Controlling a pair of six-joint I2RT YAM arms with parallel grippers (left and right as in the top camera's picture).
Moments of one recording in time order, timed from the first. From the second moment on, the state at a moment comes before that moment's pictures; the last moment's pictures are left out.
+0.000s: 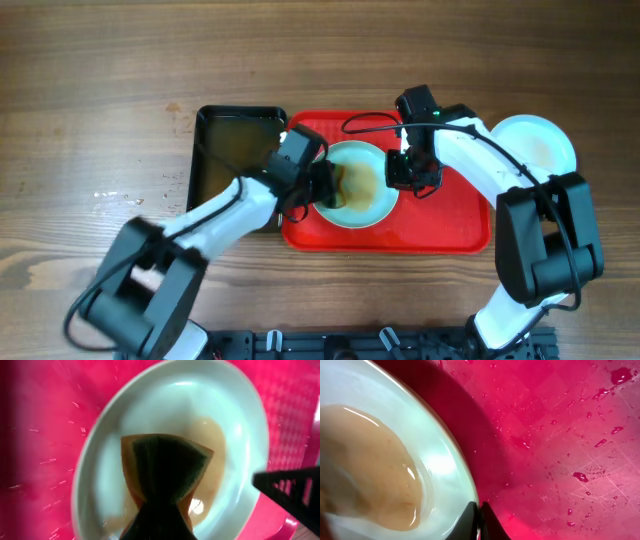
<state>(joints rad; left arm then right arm) -0.58 1.69 0.89 -0.24 0.23 -0.79 0.29 1.87 1.18 -0.88 -0.14 0.35</state>
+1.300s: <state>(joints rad) -0.32 1.74 0.89 -0.35 -0.11 -0.52 0.29 1.87 1.18 -0.87 -0.14 0.34</state>
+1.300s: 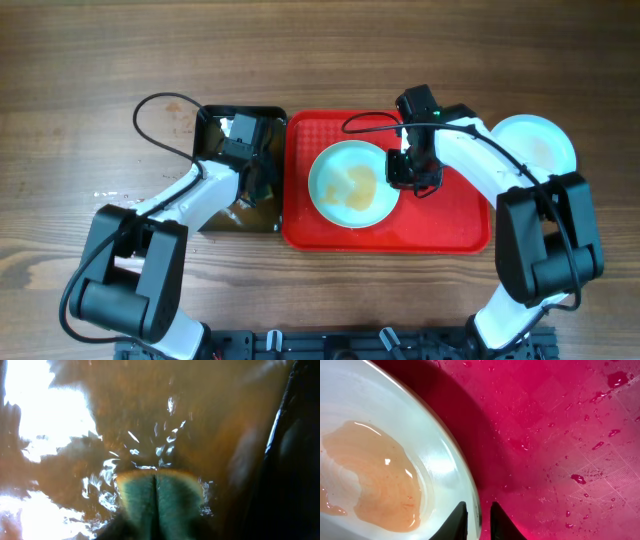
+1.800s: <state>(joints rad) -0.31 1.72 0.90 -0.52 -0.01 -0.52 0.29 1.87 1.18 -0.88 -0.14 0.34</state>
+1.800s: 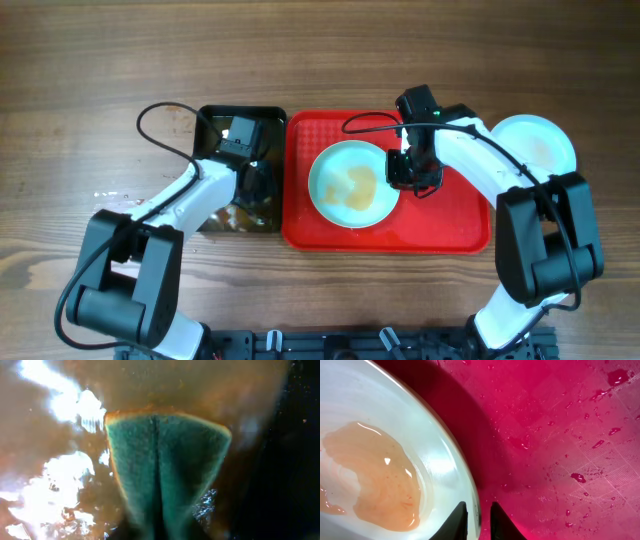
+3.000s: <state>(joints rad) 0.08 1.68 0.92 -0.53 -0.13 -0.42 0.29 1.87 1.18 -0.88 -0.14 0.34</state>
